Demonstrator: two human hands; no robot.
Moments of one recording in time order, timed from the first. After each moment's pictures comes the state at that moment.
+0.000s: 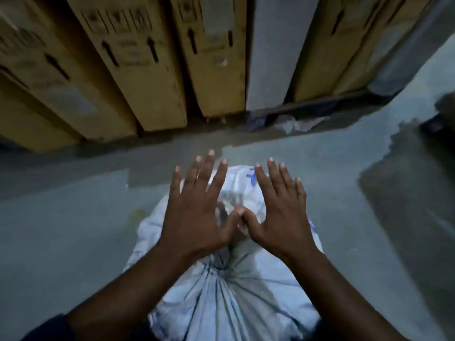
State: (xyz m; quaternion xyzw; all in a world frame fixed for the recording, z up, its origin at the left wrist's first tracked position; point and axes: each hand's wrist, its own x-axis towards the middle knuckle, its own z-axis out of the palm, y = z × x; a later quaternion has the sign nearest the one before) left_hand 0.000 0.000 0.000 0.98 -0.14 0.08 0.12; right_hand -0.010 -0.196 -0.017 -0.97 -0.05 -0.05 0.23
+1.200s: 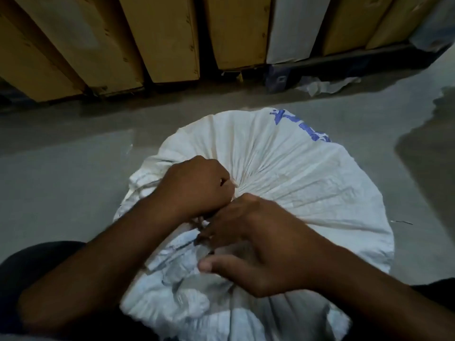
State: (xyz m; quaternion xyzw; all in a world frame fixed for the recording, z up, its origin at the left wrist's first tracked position) left_hand -0.078 0.043 -0.122 0.97 -0.12 -0.14 0.14; right_hand -0.146 -0.127 -0.094 -0.82 -0.39 0.12 0.39
